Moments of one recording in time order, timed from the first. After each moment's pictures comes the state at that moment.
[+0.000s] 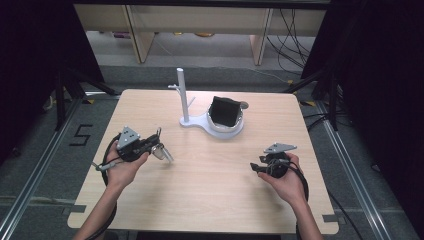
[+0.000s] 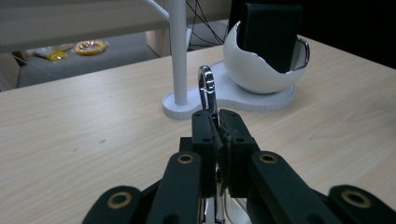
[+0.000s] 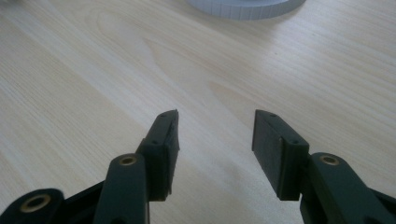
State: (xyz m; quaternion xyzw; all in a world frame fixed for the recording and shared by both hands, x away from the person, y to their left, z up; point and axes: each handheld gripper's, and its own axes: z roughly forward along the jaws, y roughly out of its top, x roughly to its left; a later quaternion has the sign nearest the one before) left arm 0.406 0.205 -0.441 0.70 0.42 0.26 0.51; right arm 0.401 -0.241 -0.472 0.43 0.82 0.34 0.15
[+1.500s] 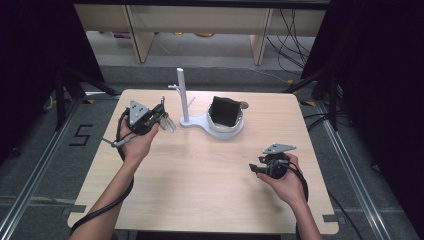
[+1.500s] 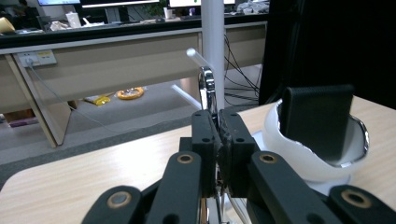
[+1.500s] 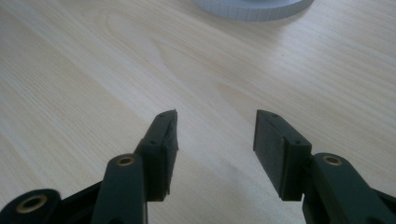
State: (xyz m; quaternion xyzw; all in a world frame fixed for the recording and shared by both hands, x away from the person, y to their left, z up) left arm 0.463 0.175 -0.402 0.64 0.42 0.36 0.53; right arm 0.398 -0.238 -0.469 0.42 0.83 0.34 0.15
